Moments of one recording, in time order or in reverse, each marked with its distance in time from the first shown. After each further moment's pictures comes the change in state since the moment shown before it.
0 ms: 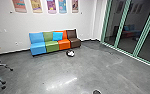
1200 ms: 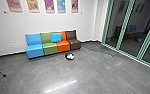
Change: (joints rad) left arm 0.000 0.003 0.000 0.000 0.000 0.000; right arm -0.008 0.001 -0.001 -0.001 0.027 0.001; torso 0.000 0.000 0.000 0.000
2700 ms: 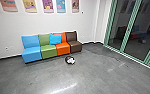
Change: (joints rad) left arm -0.001 0.006 0.000 0.000 0.000 0.000; right arm -0.002 0.004 -0.002 -0.001 0.002 0.003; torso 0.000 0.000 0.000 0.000
